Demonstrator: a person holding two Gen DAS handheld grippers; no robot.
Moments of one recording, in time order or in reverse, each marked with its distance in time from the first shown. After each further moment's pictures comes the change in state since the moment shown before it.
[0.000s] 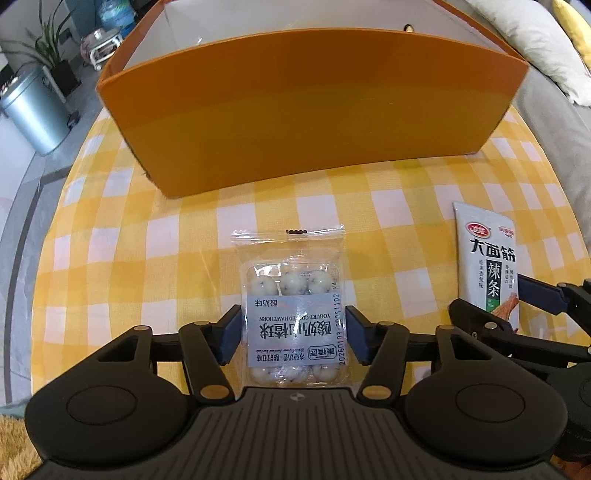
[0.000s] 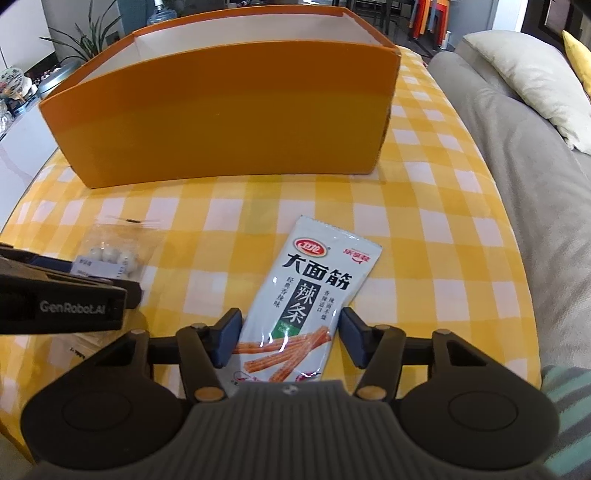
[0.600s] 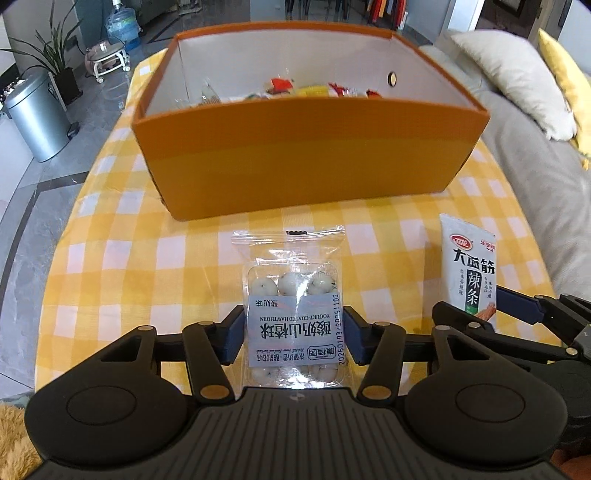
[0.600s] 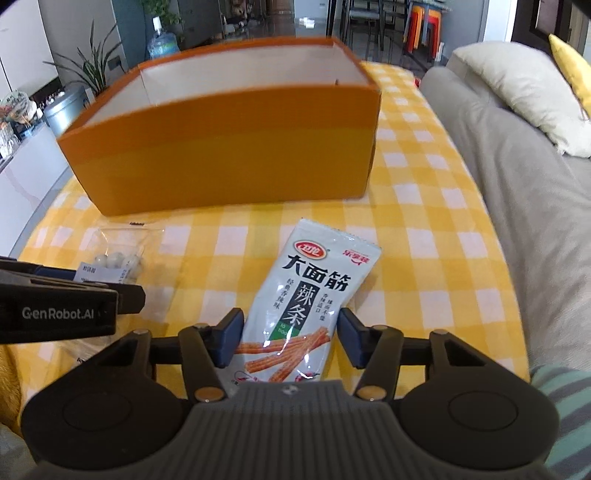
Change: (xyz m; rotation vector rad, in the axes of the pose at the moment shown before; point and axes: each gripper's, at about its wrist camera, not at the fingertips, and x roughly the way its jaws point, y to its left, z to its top) left arm -0.046 0.005 -0.005 -0.057 -0.103 -0.068; right arm -0.032 -0.004 0.001 0.037 -0.080 0.014
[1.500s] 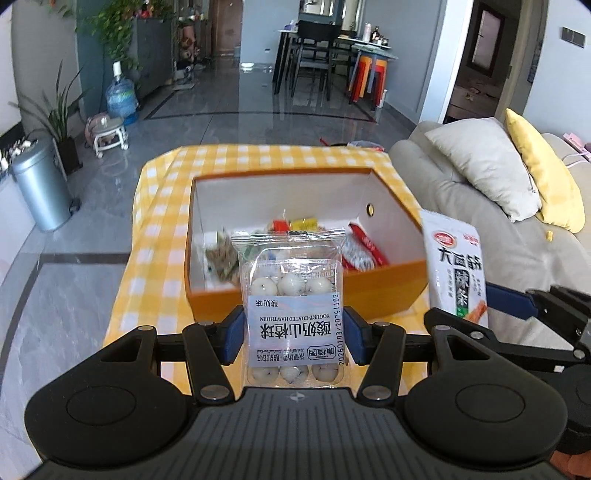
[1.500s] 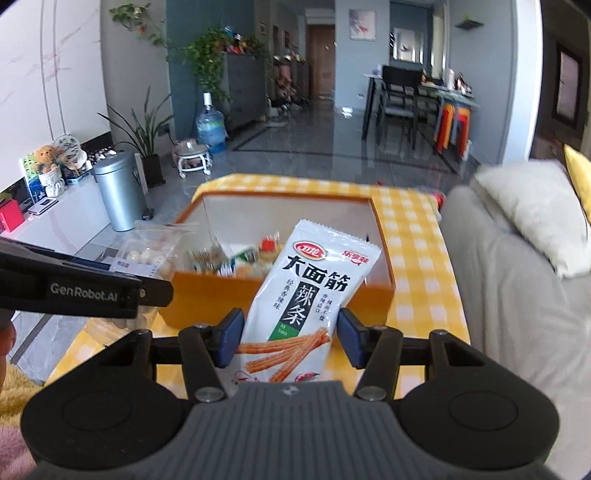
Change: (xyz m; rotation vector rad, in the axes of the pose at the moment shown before) left arm -0.090 0.016 0.061 0.034 -0.267 -0.049; right arm -0.099 0.019 0.070 -0.131 -0.295 0.084
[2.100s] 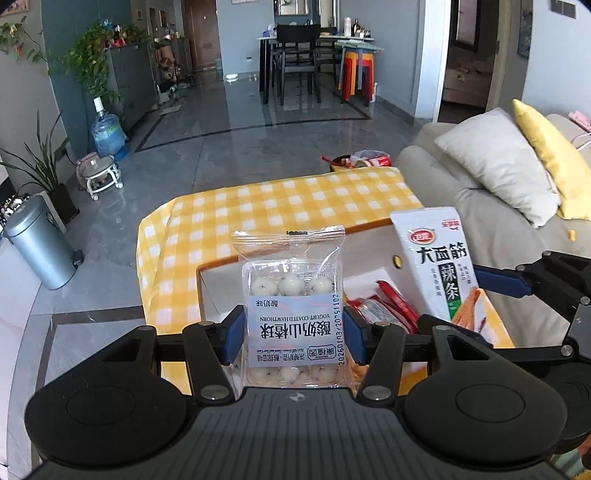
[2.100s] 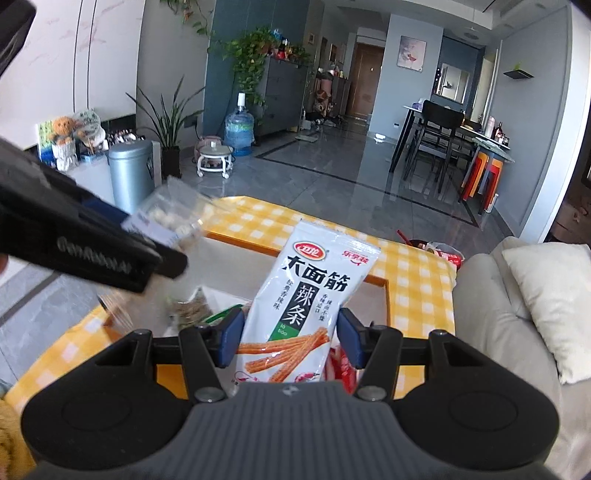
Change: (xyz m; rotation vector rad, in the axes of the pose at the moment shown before) left arm 0.050 0.012 0.095 0.131 0.012 0.040; right arm 0.072 -0.012 0.085 -0.196 -0.022 0.019
